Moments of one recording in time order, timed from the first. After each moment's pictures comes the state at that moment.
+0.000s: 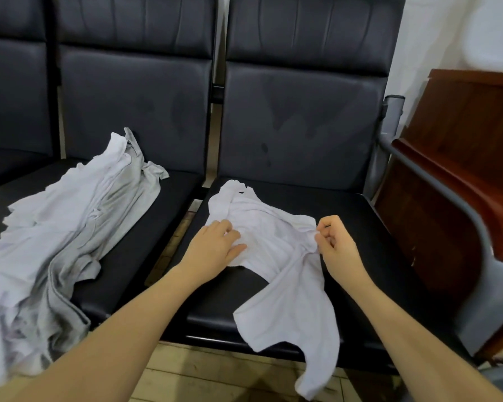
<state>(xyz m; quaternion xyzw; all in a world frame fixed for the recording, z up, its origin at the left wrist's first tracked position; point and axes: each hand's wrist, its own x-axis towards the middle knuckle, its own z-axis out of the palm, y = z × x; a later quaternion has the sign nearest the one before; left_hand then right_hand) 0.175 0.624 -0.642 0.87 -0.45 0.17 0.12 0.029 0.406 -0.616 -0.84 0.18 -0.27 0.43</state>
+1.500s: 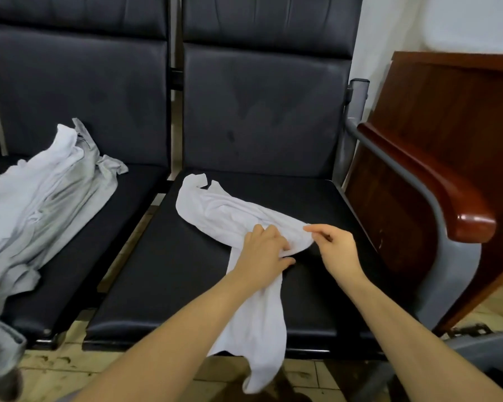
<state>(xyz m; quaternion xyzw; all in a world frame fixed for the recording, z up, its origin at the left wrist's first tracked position) 0.090 0.490 -0.642 0.86 -0.46 0.05 0.23 0.004 0.355 -0.633 -0.81 0.28 -0.29 0.42</state>
